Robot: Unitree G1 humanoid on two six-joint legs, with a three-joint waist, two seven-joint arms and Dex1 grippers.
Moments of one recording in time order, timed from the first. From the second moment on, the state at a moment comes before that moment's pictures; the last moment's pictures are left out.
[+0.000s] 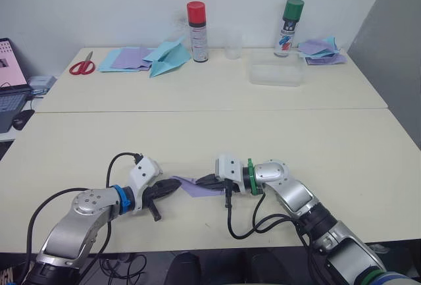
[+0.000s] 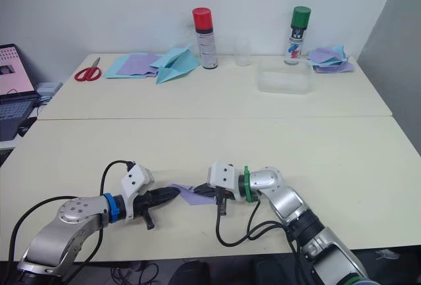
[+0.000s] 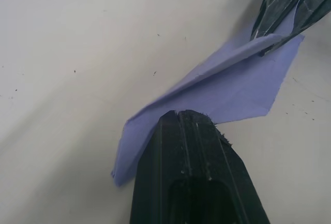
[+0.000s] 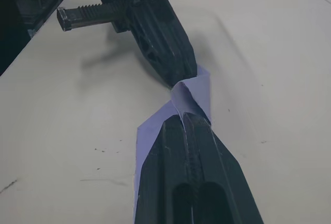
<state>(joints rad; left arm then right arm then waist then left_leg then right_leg) 0.05 0.73 0.00 -0.24 -0.34 0.45 -0.86 -0.50 -0.23 0.53 0.20 0.03 0.05 1.00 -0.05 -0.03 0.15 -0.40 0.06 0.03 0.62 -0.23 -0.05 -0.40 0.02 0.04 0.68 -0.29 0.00</state>
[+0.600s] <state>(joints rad) 0.09 0.82 0.08 -0.27 -0.44 0.57 -0.93 -0.51 -0.23 0.56 0.21 -0.04 0.08 1.00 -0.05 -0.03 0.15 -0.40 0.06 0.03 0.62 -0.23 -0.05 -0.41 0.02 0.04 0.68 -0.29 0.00</state>
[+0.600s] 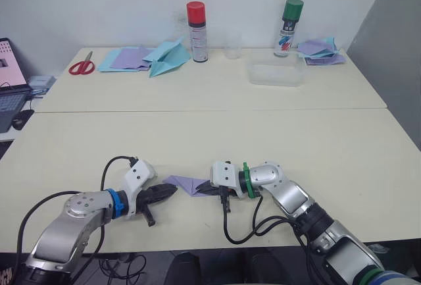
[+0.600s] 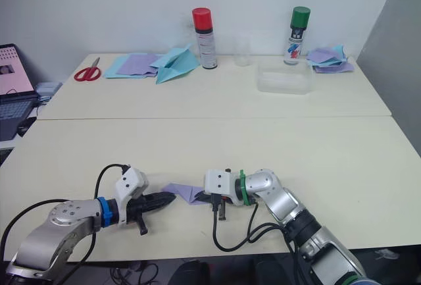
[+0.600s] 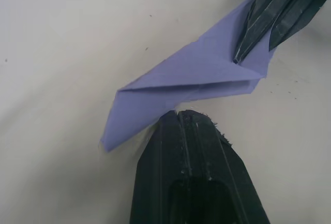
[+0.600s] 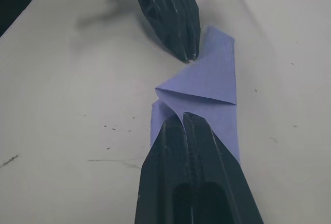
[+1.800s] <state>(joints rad) -0.13 0.68 -0.11 -0.14 -0.33 0.49 -0.87 -0.52 -0.44 0.51 0.06 0.11 0.35 1.28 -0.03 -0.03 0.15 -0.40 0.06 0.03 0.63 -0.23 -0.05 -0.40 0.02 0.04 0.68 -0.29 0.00</state>
